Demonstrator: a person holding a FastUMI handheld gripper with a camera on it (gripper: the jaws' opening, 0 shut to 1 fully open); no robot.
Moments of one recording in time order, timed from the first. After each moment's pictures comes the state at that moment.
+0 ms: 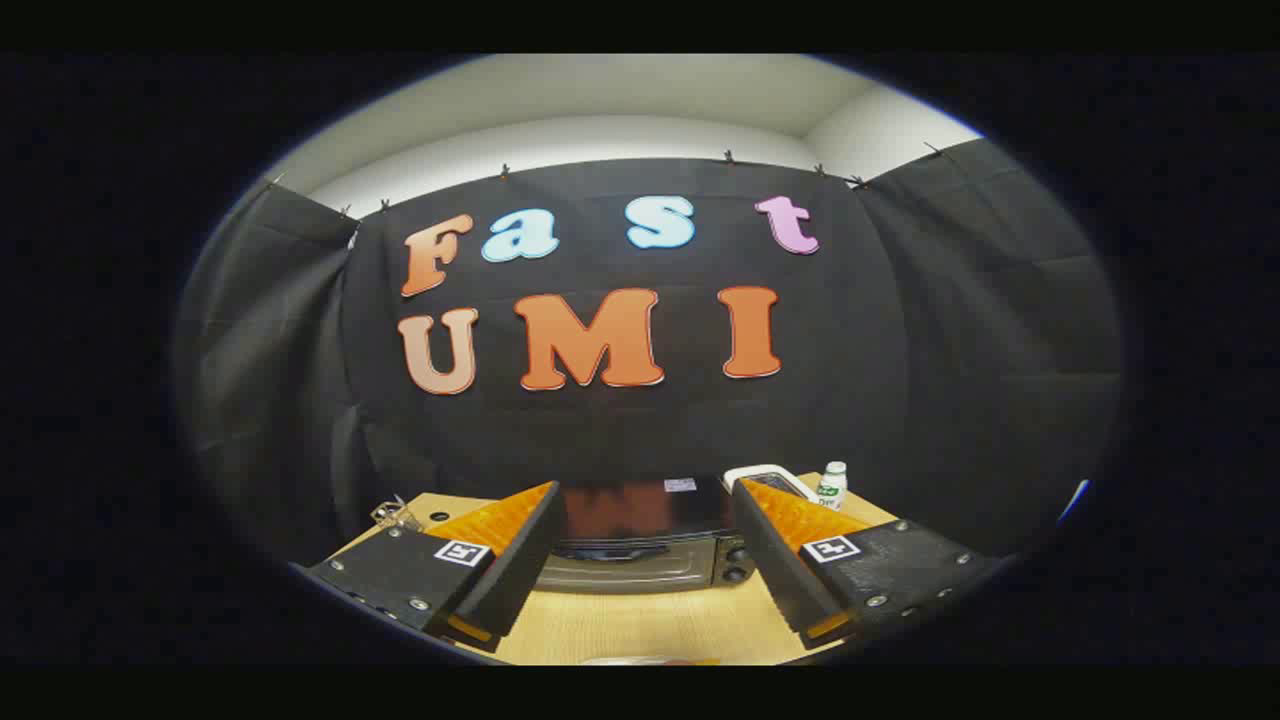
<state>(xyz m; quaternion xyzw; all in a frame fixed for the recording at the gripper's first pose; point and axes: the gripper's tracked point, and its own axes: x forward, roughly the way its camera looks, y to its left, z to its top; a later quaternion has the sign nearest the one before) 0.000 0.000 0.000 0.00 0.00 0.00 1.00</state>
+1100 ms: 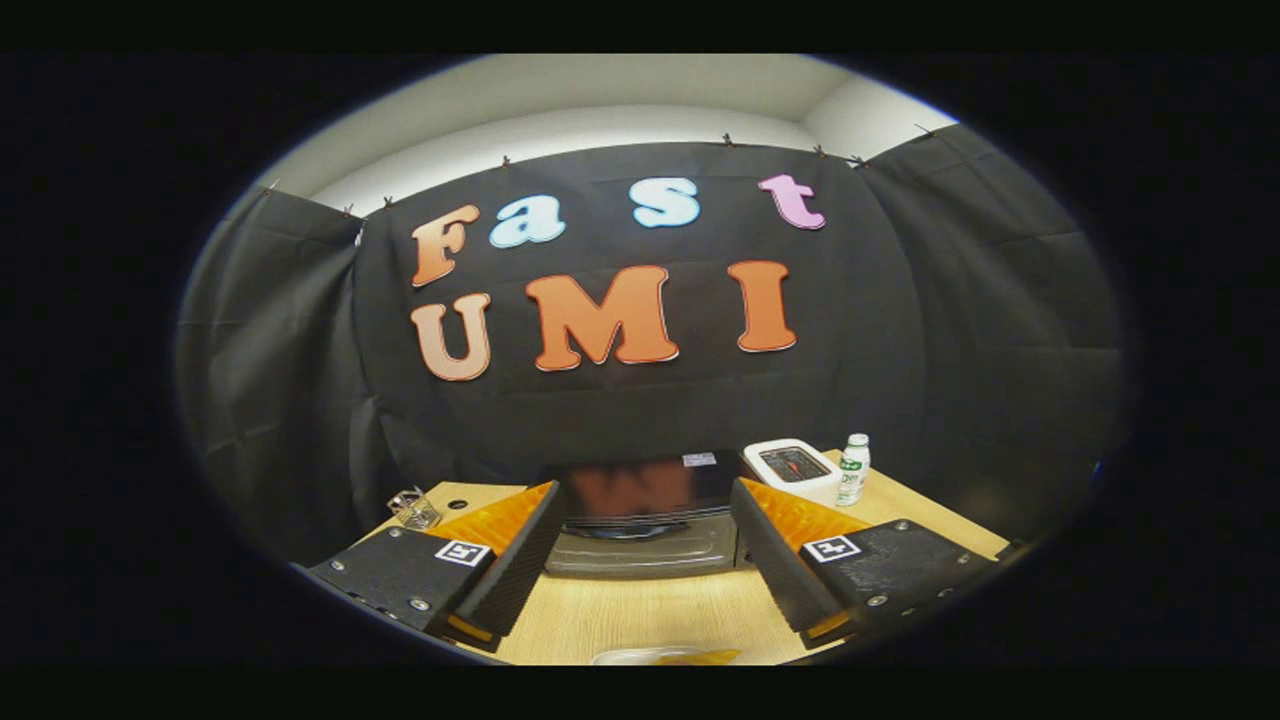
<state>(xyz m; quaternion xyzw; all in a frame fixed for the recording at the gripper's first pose) -0.003 0.008 -0.031 0.01 0.02 0.03 1.00</state>
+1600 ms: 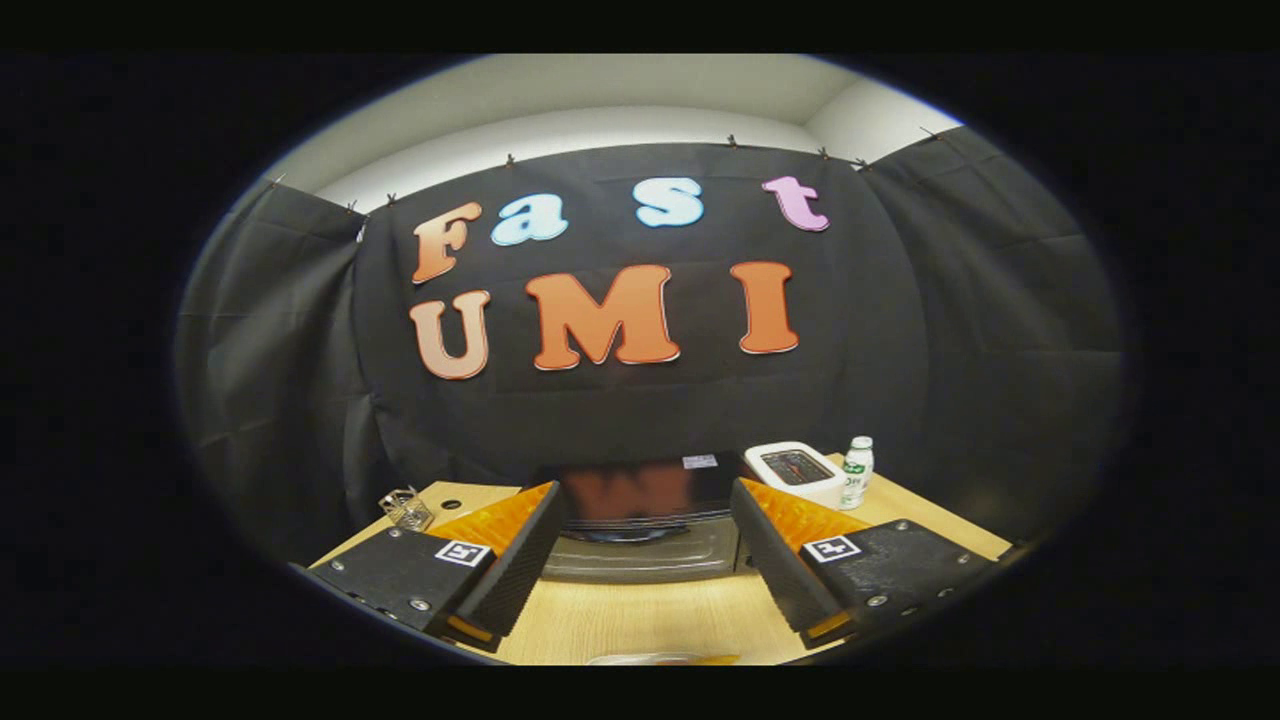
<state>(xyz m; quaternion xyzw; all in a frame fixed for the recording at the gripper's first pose) 0.021 0.021 -0.051 0.00 0.02 0.03 1.00</state>
